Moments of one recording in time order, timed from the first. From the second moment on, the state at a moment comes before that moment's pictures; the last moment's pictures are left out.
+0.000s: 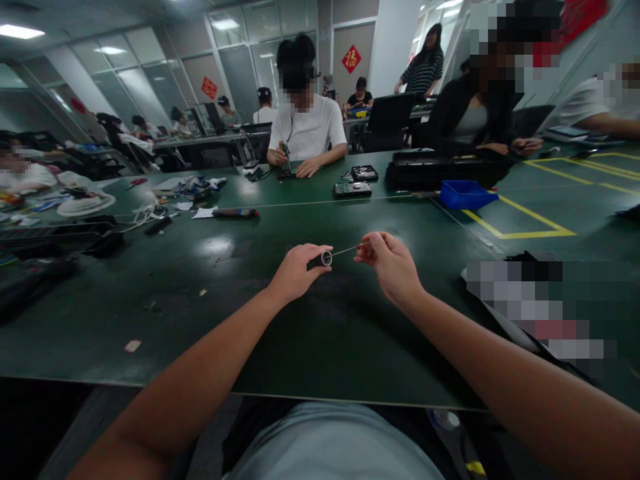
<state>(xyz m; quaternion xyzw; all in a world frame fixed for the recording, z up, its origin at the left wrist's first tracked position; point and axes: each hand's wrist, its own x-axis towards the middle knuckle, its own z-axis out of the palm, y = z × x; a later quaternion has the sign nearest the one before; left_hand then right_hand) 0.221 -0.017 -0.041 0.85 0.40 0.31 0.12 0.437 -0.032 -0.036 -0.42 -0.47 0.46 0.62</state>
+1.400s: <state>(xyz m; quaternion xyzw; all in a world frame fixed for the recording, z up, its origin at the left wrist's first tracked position) 0.219 -0.016 -0.042 0.84 0.44 0.27 0.17 0.435 -0.035 -0.037 -0.48 -0.55 0.35 0.58</state>
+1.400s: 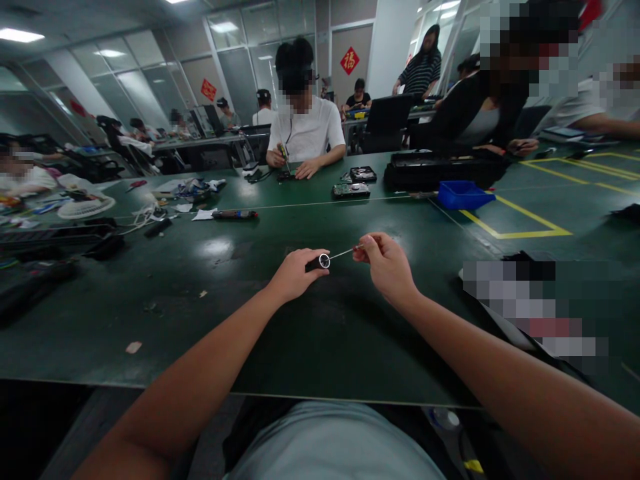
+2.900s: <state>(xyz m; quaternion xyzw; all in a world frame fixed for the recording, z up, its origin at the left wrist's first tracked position) 0.218 -0.013 -0.038 0.85 0.42 0.28 0.15 0.433 -0.032 -0.036 -0.43 -0.48 0.47 0.61</state>
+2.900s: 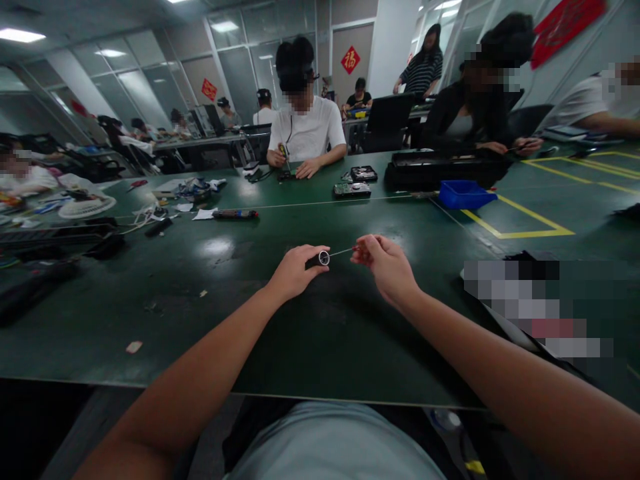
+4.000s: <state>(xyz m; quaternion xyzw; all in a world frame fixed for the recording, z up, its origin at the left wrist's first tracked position) 0.218 -0.007 -0.043 0.87 0.40 0.24 0.14 0.442 -0.043 -0.024 -0.51 -0.70 0.14 0.48</state>
